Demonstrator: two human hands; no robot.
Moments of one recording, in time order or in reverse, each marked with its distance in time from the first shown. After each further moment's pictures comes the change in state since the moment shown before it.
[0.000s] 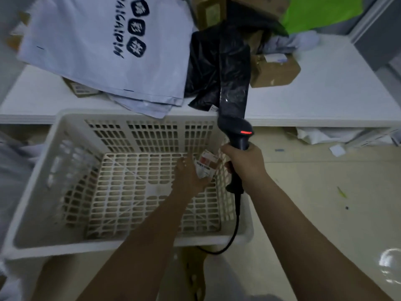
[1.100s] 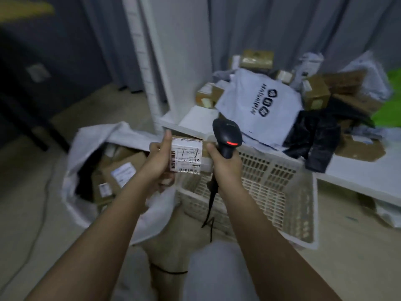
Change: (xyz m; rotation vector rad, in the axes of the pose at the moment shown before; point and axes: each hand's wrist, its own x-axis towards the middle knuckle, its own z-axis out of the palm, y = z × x) left_hand -0.318 -0.046 -0.325 -0.692 0.603 -0.217; right_hand -0.289 -0.055 0.170 0.201 -0.428 -0.310
